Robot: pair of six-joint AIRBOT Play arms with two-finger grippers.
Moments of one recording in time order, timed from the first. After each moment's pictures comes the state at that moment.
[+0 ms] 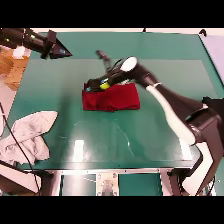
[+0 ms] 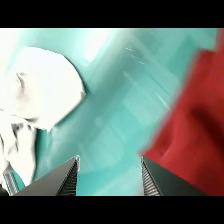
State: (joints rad) left arm 0.08 -1.73 2.04 0.65 -1.60 -1.43; right arm 0.54 -1.92 1.80 -0.68 1.04 1.28
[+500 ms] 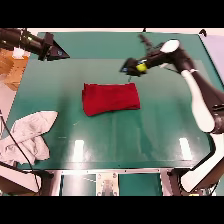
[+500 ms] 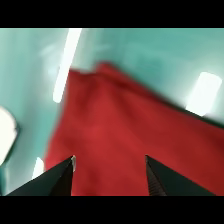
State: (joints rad) left arm 0.10 -1.71 2.01 0.65 -1.61 -1.41; right arm 0.11 -1.86 1.85 -0.83 1.25 1.46
